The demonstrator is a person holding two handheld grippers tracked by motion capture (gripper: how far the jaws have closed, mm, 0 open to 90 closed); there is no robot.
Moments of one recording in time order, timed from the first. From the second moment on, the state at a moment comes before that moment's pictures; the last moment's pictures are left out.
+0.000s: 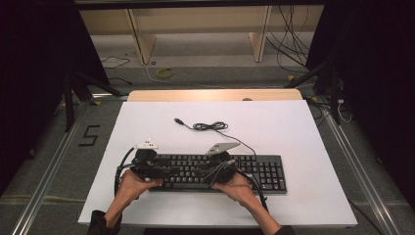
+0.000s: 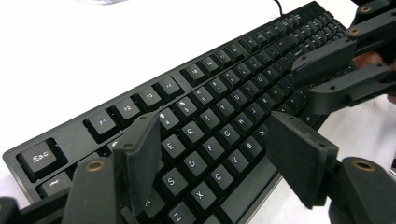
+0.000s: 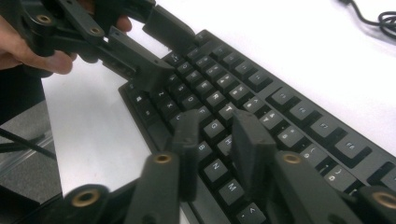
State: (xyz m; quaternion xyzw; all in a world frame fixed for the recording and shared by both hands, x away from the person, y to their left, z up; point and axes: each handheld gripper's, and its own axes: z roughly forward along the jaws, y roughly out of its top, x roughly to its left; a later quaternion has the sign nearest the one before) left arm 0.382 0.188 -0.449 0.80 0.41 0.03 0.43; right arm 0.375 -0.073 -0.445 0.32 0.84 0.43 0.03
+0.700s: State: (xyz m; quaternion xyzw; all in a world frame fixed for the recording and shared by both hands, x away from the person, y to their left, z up) left arm 0.377 0.193 -0.452 0.80 0.41 0.02 0.44; right arm 0.380 -0.067 -0.457 0.32 0.86 0.40 0.03
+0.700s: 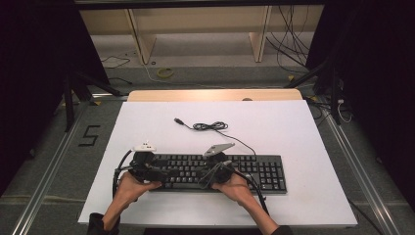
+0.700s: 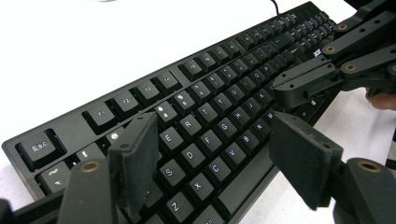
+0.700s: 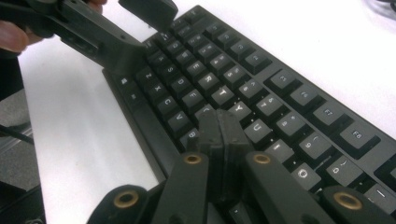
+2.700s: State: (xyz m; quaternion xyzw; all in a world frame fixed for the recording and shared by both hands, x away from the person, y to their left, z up) left arm 0.371 0.190 -0.454 0.82 0.39 0.01 0.42; right arm 0.378 -0.087 -0.451 0.34 0.84 0.43 0.04
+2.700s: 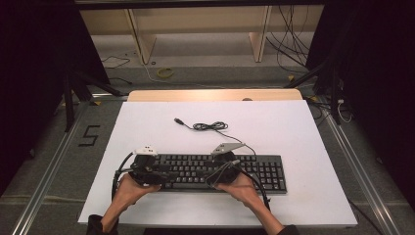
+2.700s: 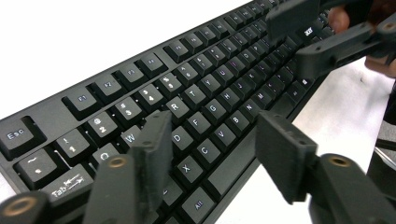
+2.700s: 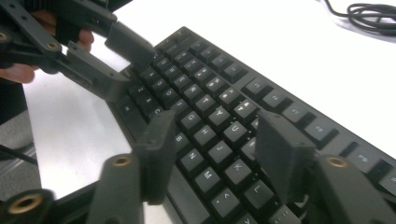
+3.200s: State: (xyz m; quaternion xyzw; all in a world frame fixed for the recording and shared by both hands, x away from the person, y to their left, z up) left arm 0.370 0.184 -0.454 0.84 0.37 0.01 0.40; right arm 0.372 -0.106 -0.445 0.35 0.82 0.45 0.05
